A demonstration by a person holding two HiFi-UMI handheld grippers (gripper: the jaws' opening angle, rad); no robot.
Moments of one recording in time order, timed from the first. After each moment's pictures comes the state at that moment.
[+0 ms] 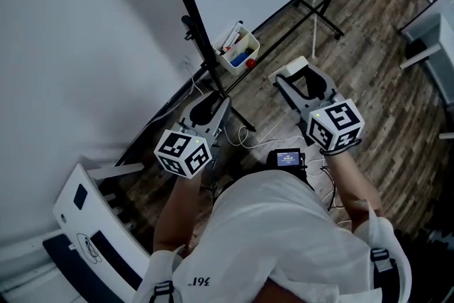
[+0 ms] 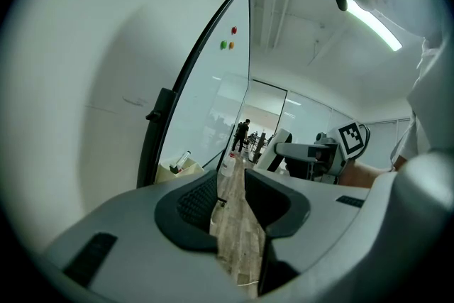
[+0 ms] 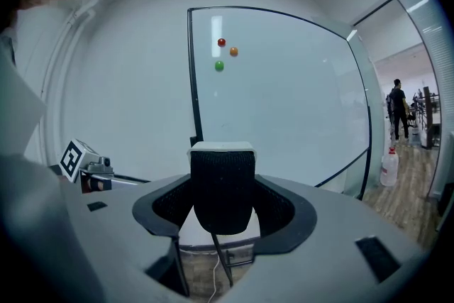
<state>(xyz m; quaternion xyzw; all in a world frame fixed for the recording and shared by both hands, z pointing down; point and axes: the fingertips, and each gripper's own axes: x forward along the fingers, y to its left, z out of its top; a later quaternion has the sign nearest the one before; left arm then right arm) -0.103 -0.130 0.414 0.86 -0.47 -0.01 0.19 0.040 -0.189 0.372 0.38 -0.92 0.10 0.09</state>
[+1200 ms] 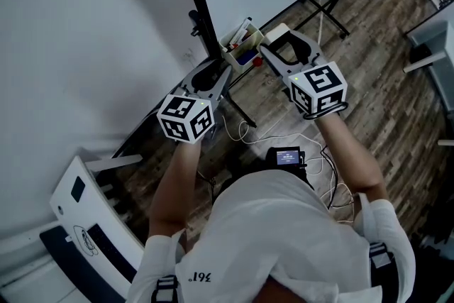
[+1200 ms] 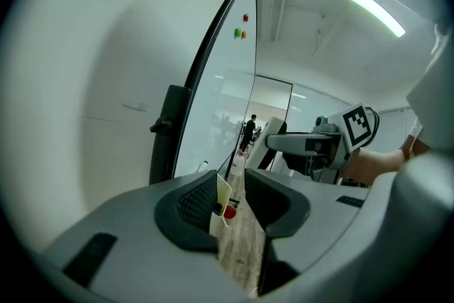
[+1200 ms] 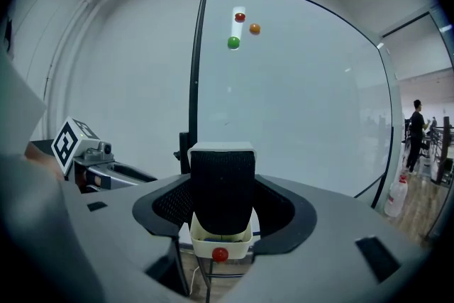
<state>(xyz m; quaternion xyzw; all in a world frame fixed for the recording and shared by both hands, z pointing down) -0.122 -0.206 0.422 0.85 -0.49 0.02 0.17 -0.024 -0.262 0.373 0.34 -0.93 0.04 0.13</state>
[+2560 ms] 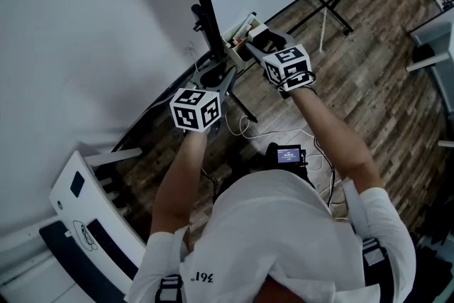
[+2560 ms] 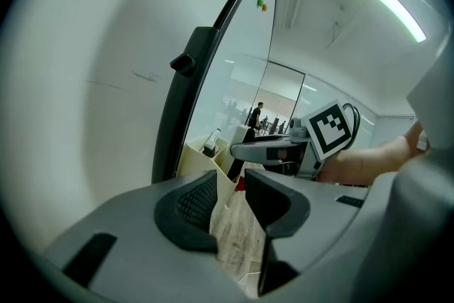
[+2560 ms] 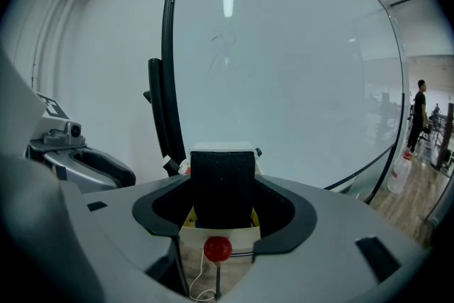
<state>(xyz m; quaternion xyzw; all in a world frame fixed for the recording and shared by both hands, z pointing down) -0.121 -0.217 0.493 0.83 -0.49 0.05 0.24 -0.067 -0.309 0.491 0.33 -0.91 0.11 0.22</state>
